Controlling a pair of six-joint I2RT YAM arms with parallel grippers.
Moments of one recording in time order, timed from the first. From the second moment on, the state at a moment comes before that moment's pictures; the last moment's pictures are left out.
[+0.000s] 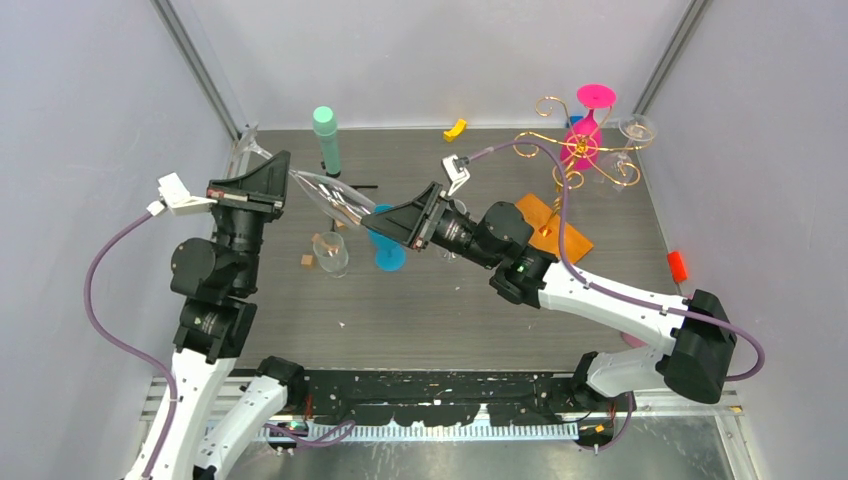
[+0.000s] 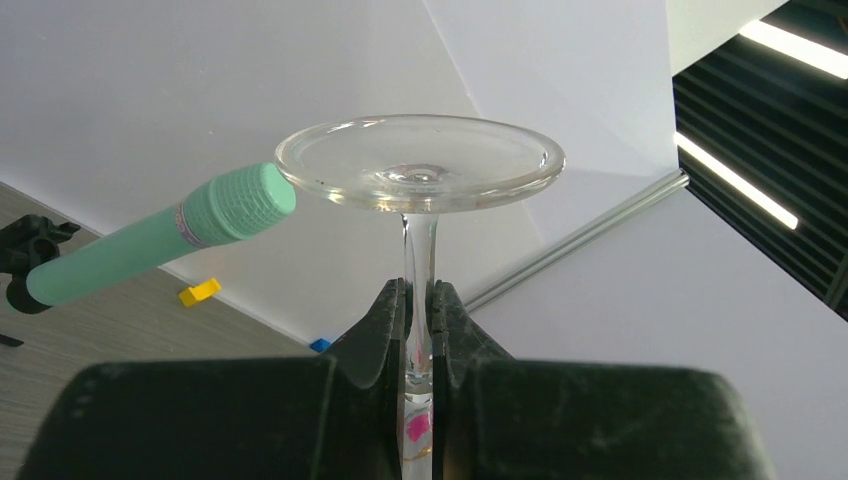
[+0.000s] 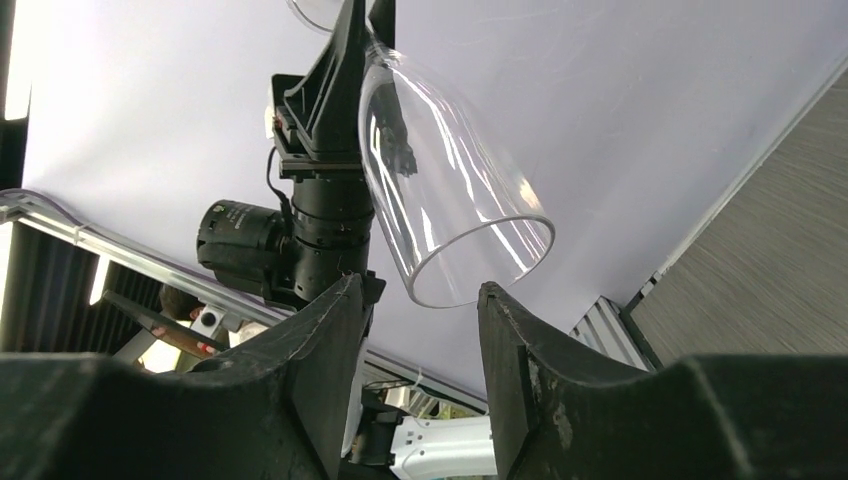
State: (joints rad) left arm -0.31 0.64 0.96 0.04 -0.23 -0.98; right arm 0.99 1.31 1.02 0.55 -0.17 1.18
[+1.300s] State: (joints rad) left arm -0.31 0.49 0.86 -0.02 -0.21 -0.99; right arm 1.00 1.40 1.05 0.73 -0.15 1.15
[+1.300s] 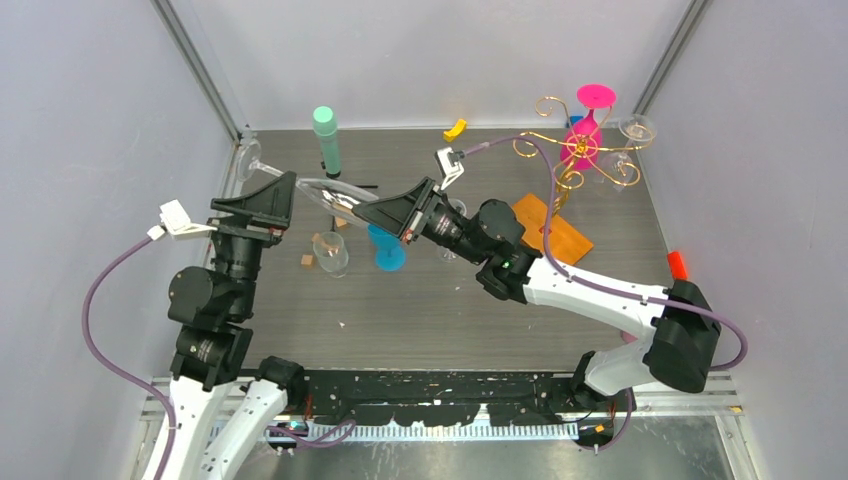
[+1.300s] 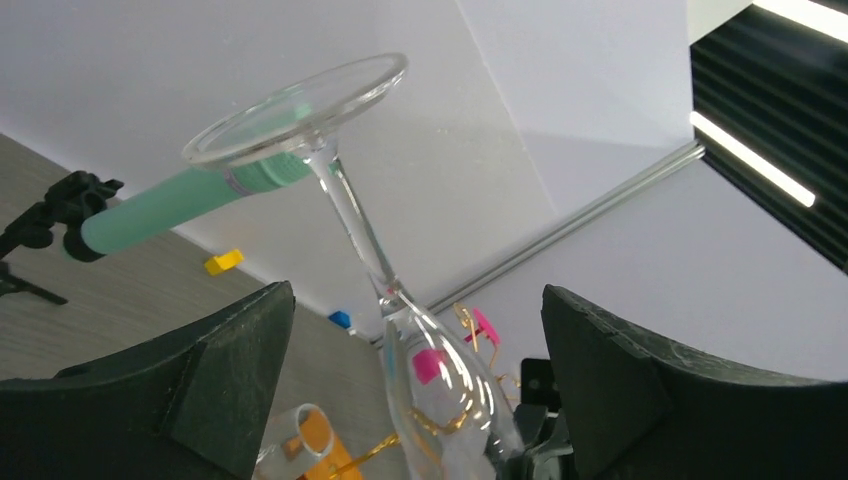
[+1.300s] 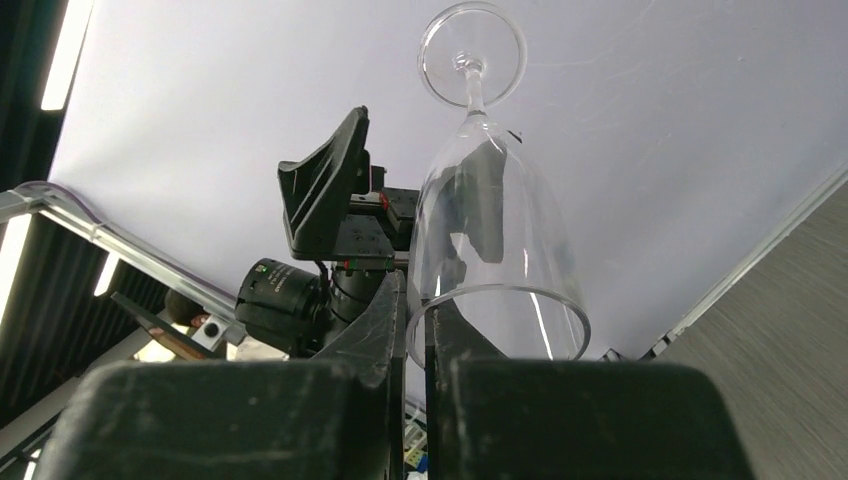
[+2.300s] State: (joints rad) left arm -0.31 0.49 0.94 -0.29 0.88 -0.25; right arm 1.00 1.22 1.45 -0.73 -0.12 0.60
